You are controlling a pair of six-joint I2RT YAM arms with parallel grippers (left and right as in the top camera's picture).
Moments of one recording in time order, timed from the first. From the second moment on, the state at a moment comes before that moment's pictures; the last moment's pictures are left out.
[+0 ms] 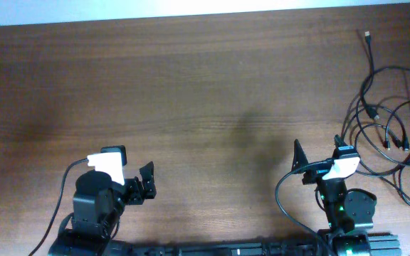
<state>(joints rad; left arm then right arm) -0.20 0.49 0.61 -0.80 0.00 -0.24 0.00 0.01 0.01 -0.06 -0.10 0.07</state>
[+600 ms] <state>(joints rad) -0.11 0.26 0.48 -0.60 -0.01 -0.24 0.00 0.01 0.01 -0.07 -0.10 0.07</state>
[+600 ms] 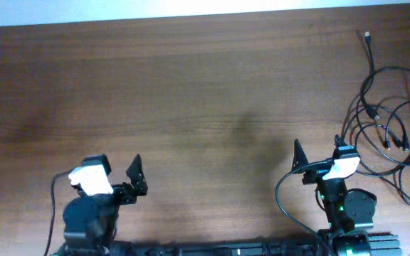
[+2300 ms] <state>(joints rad) -0.06 0.01 0.01 -0.06 0.12 0.07 0.00 0.01 0.01 -0.07 -0.10 0.07</state>
